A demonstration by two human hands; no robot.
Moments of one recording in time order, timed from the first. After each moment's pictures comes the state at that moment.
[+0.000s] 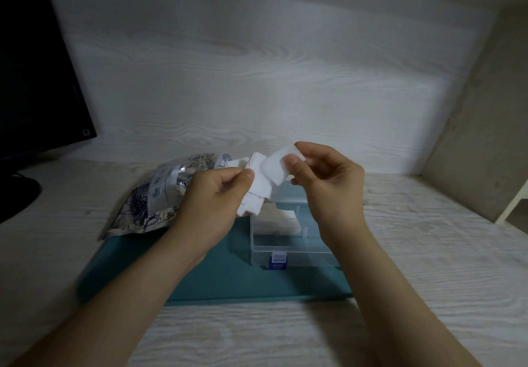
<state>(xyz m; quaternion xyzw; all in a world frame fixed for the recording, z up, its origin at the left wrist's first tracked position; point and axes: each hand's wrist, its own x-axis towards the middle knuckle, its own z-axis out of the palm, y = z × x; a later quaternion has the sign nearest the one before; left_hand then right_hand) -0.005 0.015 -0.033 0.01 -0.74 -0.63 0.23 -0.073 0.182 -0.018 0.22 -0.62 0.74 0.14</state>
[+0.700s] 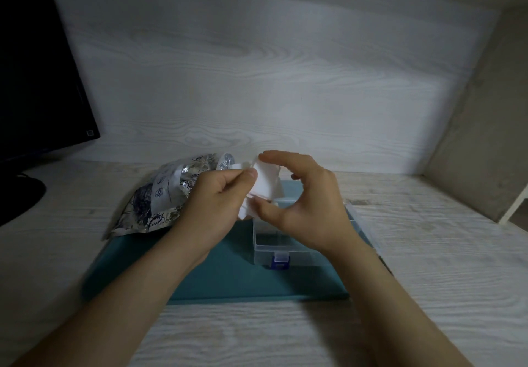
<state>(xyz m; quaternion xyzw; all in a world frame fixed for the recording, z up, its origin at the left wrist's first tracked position) -0.006 0.010 -0.033 -0.02 -0.74 -0.64 0.21 -0.069 0.177 -0.029 0.38 -0.79 0.41 0.25</state>
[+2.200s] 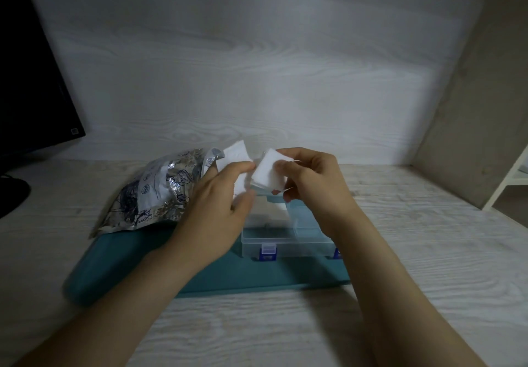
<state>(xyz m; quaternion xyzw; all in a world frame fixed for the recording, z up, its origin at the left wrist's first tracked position) -0.006 0.018 -0.052 -0.05 -0.89 -0.32 0.33 -0.078 0.194 -0.013 0.19 -0.71 0.68 0.00</state>
